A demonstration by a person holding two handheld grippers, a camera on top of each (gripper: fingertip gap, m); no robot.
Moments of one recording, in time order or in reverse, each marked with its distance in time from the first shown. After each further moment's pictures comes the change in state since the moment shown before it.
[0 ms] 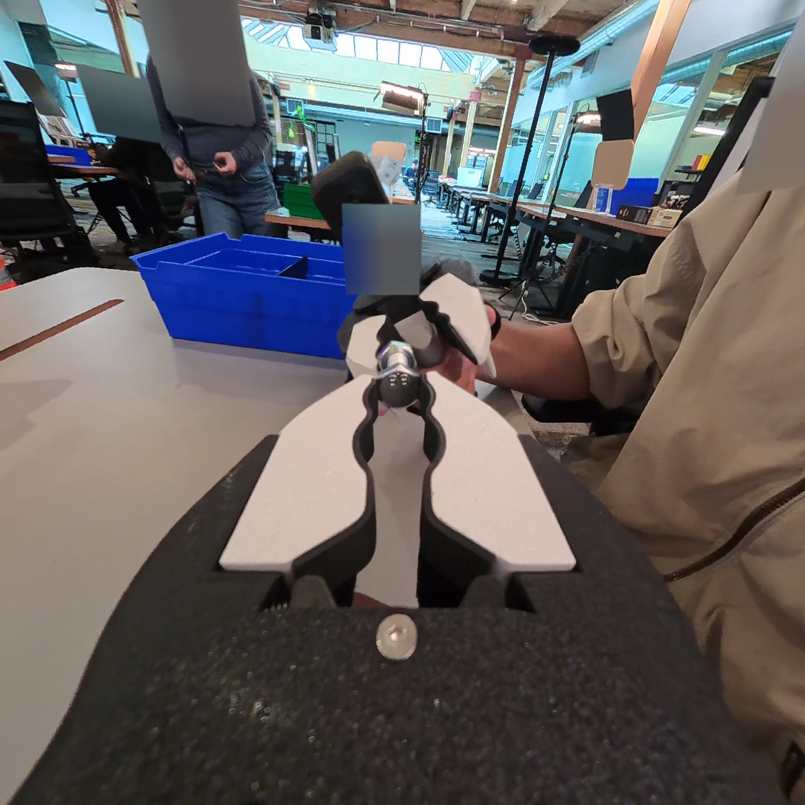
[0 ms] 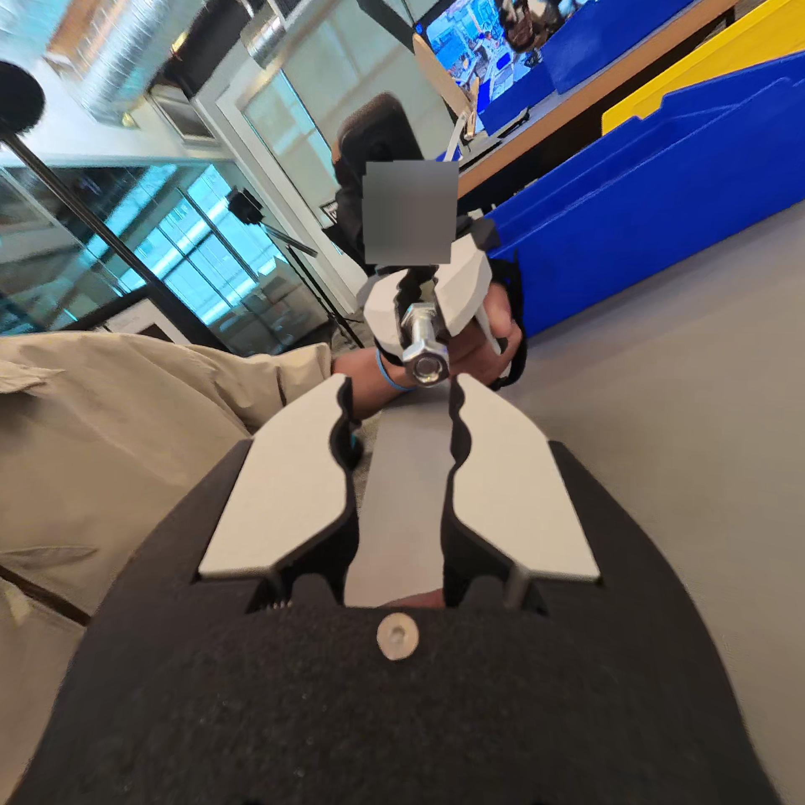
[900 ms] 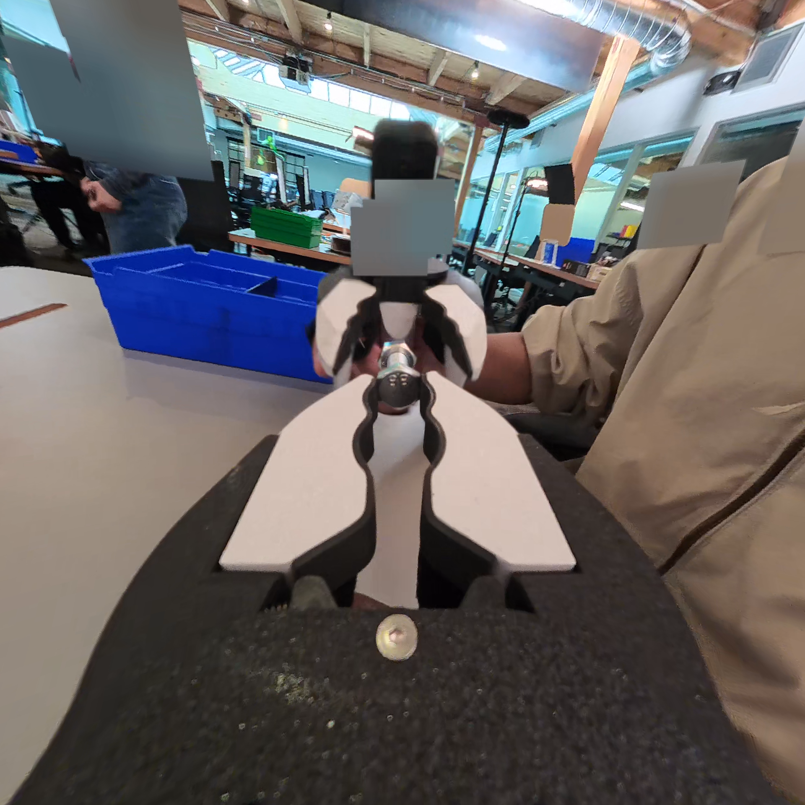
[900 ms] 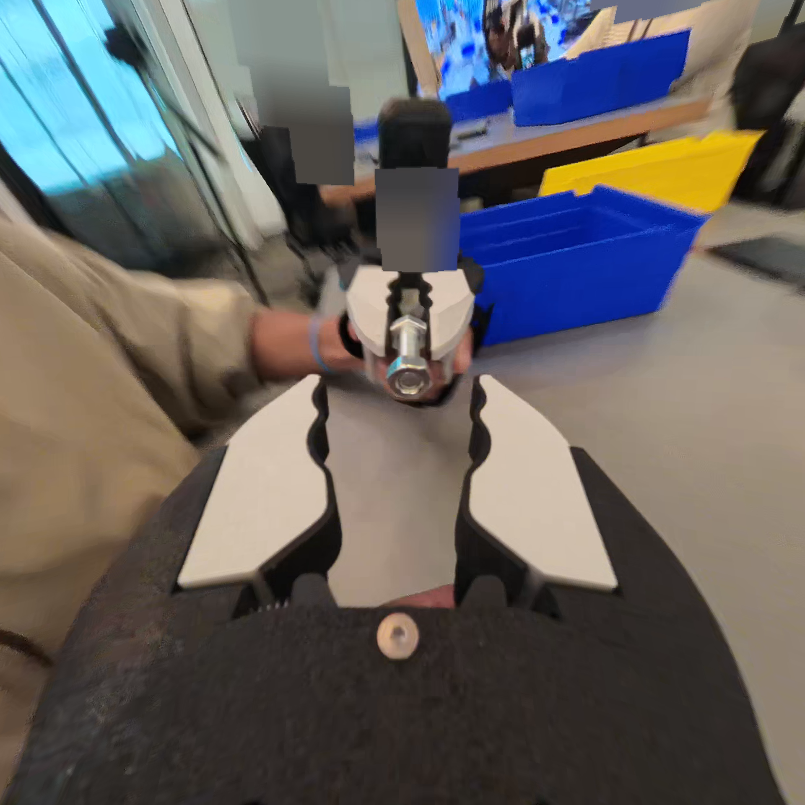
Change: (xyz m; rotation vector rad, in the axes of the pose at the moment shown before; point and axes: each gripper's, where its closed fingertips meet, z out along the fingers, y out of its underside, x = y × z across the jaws) left arm 0.007 -0.010 -0.001 0.083 0.084 -0.101; right arm 0.002 -0.014 -0.003 -0.106 0.180 -0.414
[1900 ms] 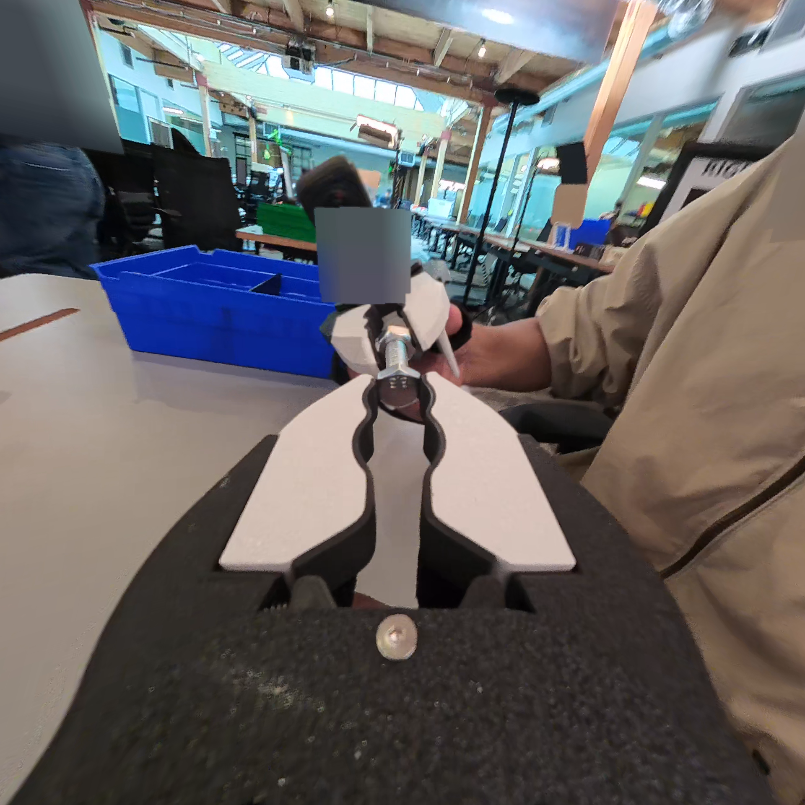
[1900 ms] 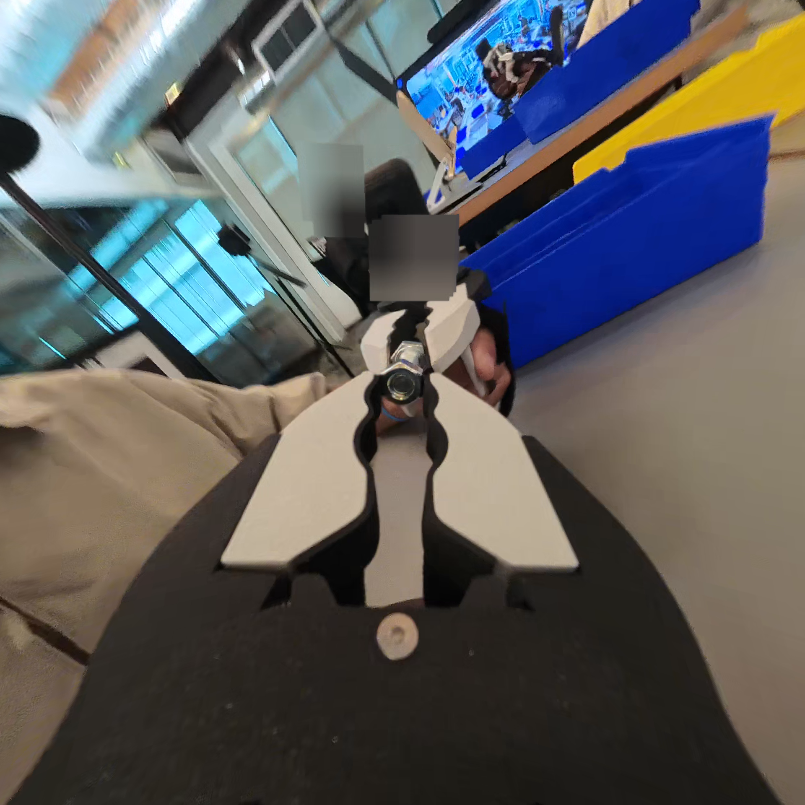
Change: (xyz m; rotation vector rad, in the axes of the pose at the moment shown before) left arm 0.003 0.002 0.002 -0.023 -0.014 0.037; right arm -0.004 -0.010 -0.001 0.178 -0.130 0.452
